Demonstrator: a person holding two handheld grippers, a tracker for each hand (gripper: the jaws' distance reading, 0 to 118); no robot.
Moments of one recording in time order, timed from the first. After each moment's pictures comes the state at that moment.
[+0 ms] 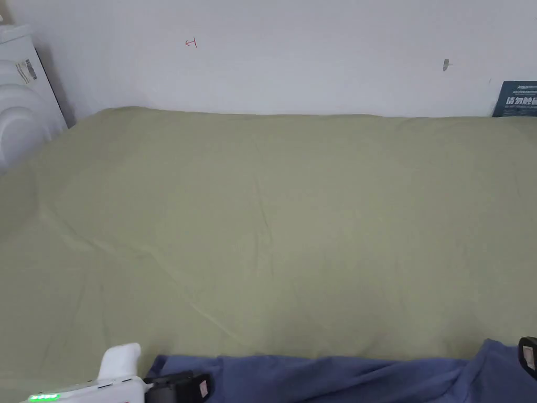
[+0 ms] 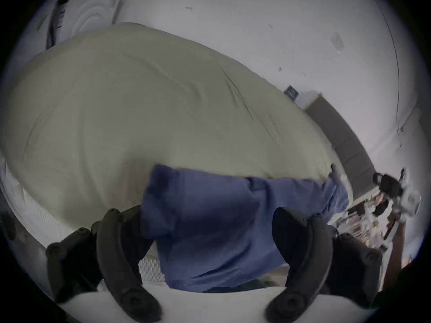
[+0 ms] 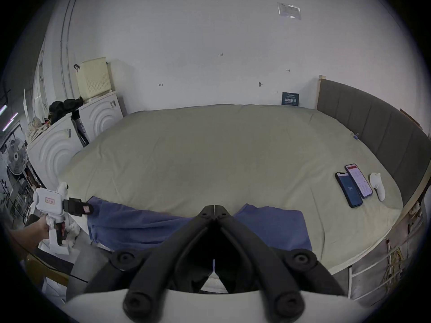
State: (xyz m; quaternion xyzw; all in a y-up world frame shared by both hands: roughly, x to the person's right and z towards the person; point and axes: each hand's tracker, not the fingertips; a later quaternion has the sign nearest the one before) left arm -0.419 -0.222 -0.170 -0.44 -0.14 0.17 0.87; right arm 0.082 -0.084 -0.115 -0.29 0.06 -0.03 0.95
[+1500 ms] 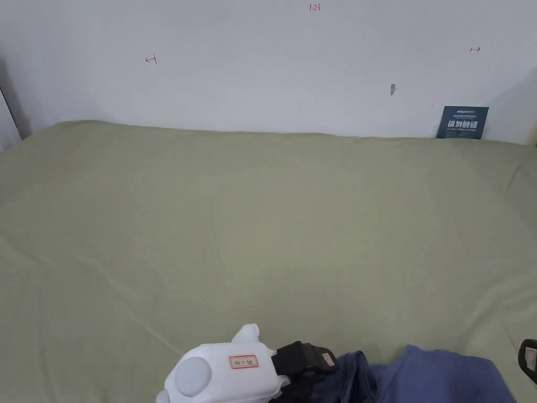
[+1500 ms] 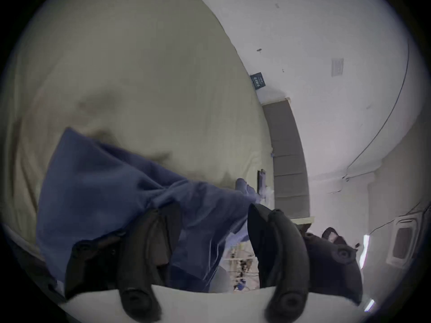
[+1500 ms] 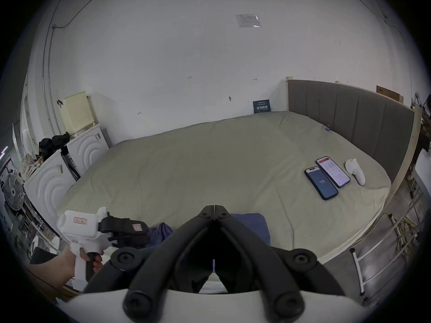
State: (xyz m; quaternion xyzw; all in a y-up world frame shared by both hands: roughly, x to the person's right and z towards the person) left arm -0.198 -0.207 -0.221 -0.49 -0.25 0.45 0.71; right arm 0.156 -0.057 -0.073 -0.24 -0.01 -0.10 0.97
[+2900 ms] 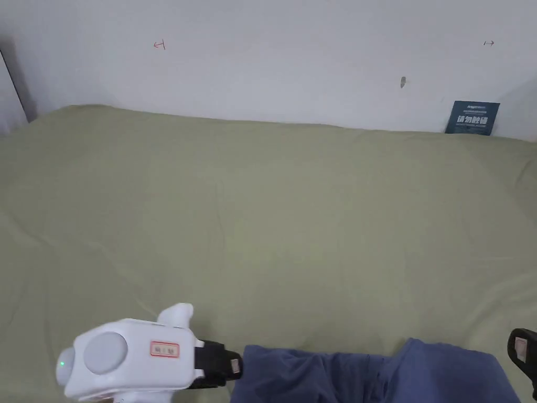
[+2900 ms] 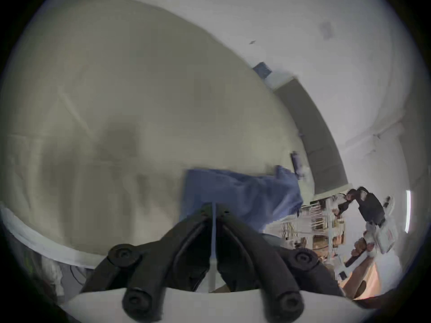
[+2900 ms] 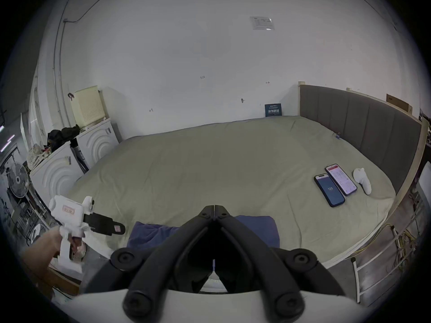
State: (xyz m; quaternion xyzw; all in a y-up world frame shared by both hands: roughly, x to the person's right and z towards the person) left arm -0.308 -0.180 -0.218 -0.52 -0.21 0.26 0.79; right arm 0.139 -0.049 -0.070 -0.23 0.03 -0.08 0.97
